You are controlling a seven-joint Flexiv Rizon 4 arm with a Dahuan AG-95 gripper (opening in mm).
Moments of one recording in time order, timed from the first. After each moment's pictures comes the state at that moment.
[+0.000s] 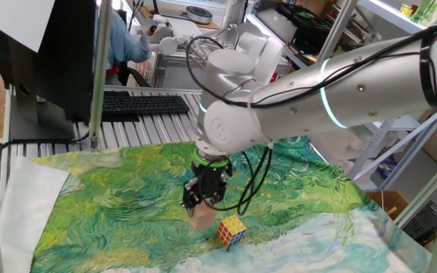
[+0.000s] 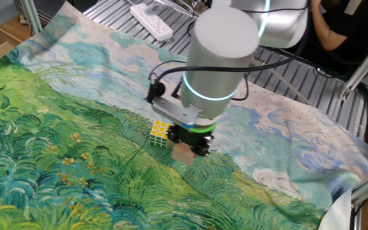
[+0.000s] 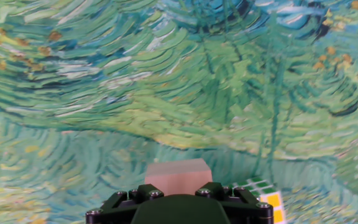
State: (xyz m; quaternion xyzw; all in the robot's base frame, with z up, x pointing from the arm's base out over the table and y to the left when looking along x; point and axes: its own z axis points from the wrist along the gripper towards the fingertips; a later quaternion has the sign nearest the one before) arm 0.518 0.100 0.075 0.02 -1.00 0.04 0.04
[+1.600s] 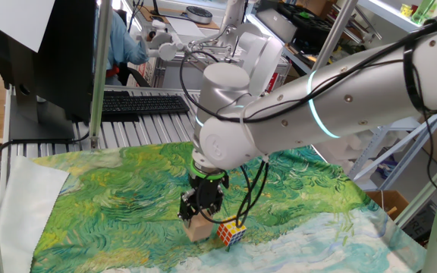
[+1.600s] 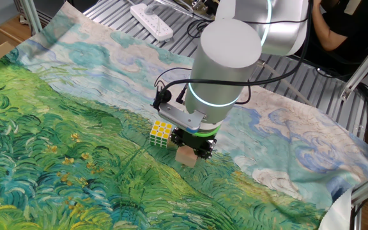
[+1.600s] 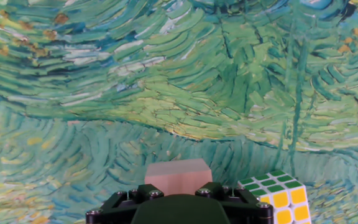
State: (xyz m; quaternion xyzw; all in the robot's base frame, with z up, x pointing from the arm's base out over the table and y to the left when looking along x) arm 0.509 0.096 0.039 0.03 -1.00 0.04 0.04
